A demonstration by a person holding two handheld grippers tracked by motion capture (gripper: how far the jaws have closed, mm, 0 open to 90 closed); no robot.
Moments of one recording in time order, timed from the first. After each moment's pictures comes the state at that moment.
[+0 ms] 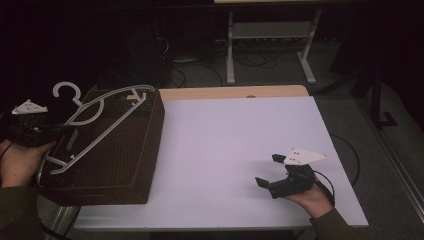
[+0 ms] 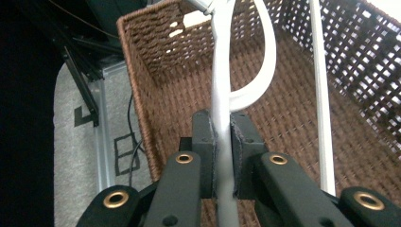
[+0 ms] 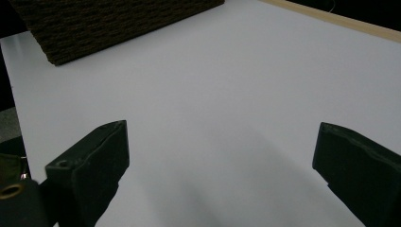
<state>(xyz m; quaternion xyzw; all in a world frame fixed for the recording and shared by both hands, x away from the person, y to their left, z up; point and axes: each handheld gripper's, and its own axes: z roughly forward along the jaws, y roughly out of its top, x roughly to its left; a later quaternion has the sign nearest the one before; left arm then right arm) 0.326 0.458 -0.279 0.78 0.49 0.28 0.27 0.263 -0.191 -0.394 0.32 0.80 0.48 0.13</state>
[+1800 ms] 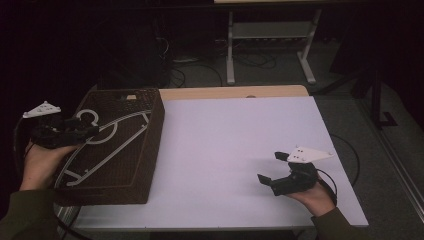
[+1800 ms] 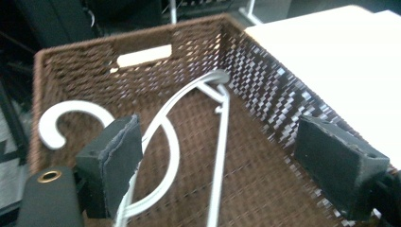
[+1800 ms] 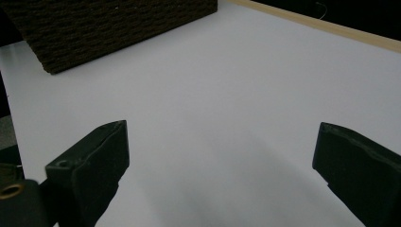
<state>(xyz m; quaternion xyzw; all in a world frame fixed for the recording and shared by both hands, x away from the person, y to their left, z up) 0.326 0.415 -0.290 0.74 0.47 0.24 0.42 0.265 -0.197 -0.389 0.33 0.80 0.49 0.14</state>
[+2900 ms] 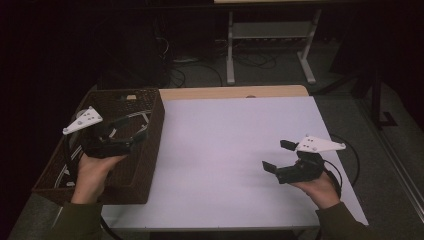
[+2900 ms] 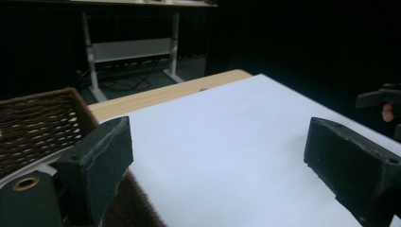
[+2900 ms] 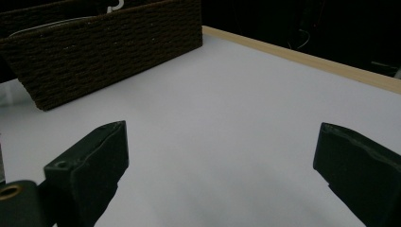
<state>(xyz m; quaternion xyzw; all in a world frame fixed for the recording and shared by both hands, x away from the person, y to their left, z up) 0.299 0.296 -0.295 0.72 0.37 0.19 0.56 0.278 -0.210 -0.371 0.34 0.76 0.53 0.16</state>
